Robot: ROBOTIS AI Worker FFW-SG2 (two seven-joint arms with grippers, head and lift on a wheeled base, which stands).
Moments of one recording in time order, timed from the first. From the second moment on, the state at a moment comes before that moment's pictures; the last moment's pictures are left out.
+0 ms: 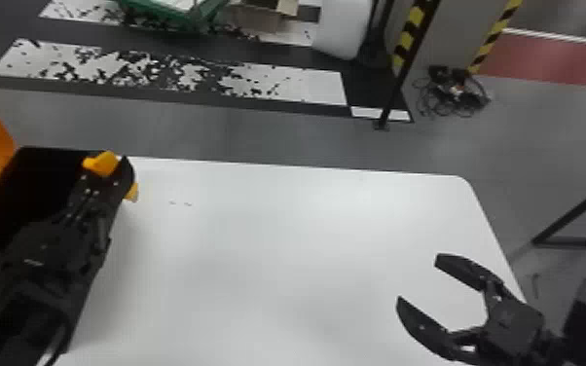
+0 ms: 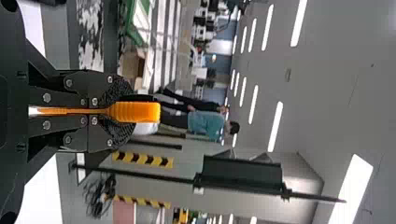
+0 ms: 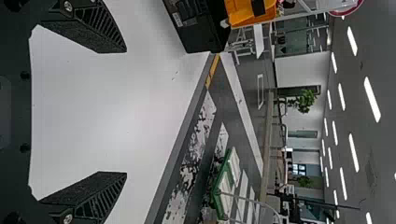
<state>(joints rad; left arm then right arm) 0.50 0.25 -0.05 -1.97 0.30 -0.17 -0.16 0.69 0.00 -0.46 -2.16 -0.01 0.16 1.06</state>
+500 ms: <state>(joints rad) 0.49 0.24 0.11 -1.80 0.26 -0.25 -0.16 0.69 0.00 -0.51 -2.09 -0.06 0.09 1.09</state>
